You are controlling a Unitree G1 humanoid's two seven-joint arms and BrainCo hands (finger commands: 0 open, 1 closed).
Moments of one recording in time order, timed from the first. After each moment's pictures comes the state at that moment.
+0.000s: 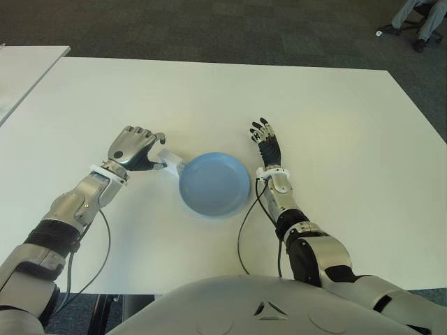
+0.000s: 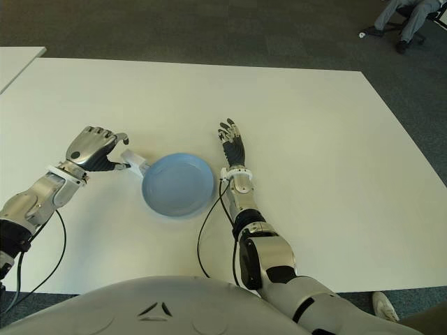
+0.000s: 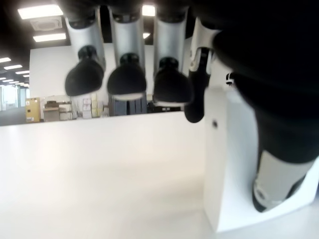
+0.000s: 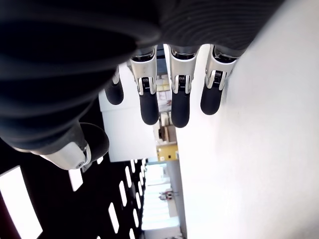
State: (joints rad) left arm -0.16 0.77 -0.31 0.33 0.87 -0.34 0.44; right arm -0.48 0.10 -0.10 1.11 0.03 -0.58 -0.04
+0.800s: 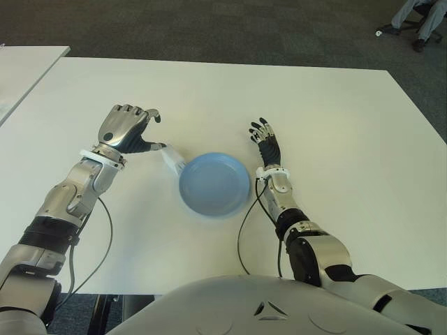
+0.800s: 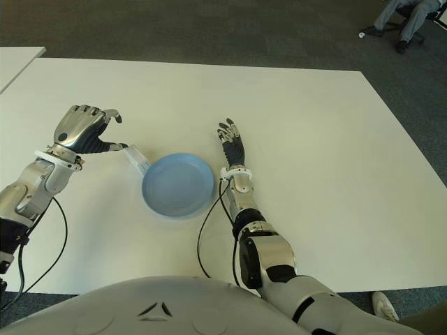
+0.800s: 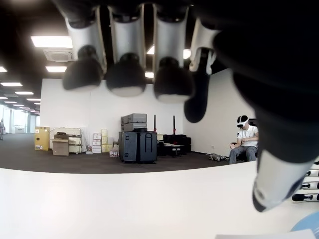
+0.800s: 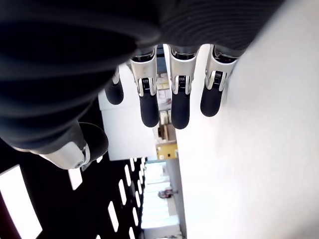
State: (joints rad) left arm -0.14 0.74 -0.19 0.19 0.77 -0.30 0.33; right arm -0.49 0.10 -0.10 1.12 0.04 -0.58 -0.02
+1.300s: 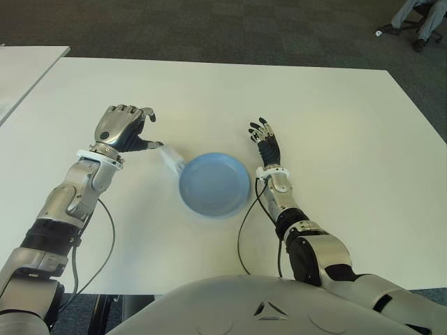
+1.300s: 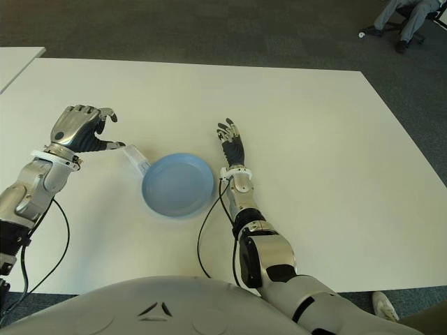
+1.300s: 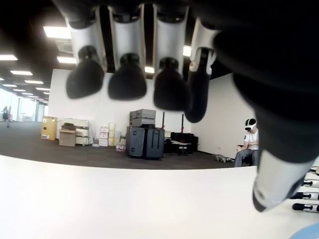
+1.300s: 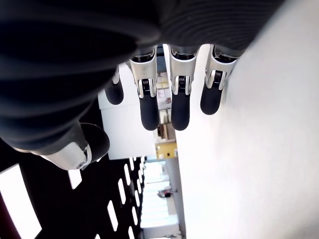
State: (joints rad) left arm -0.12 0.72 -0.15 0.16 0.75 -0.21 0.25; right arm -0.49 0.10 -0.10 1.13 0.03 -0.58 -0.03
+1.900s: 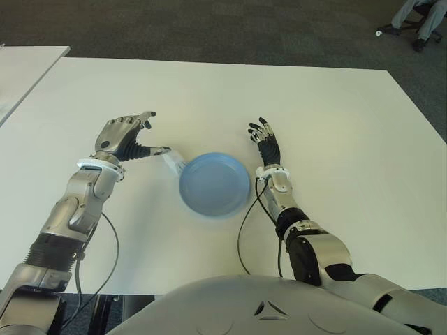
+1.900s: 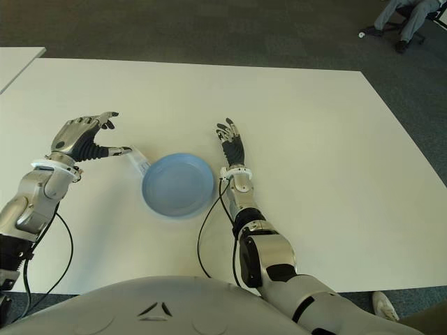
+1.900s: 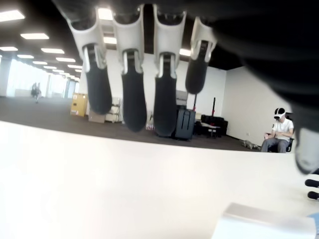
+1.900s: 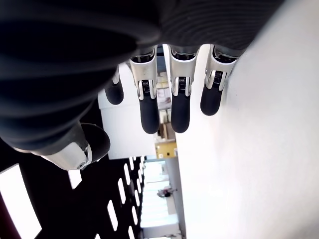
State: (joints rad) left arm -0.01 0.66 -0.13 -0.02 0.70 0.00 0.03; right arm -0.49 0.10 -0.10 1.13 0.03 -0.58 -0.02
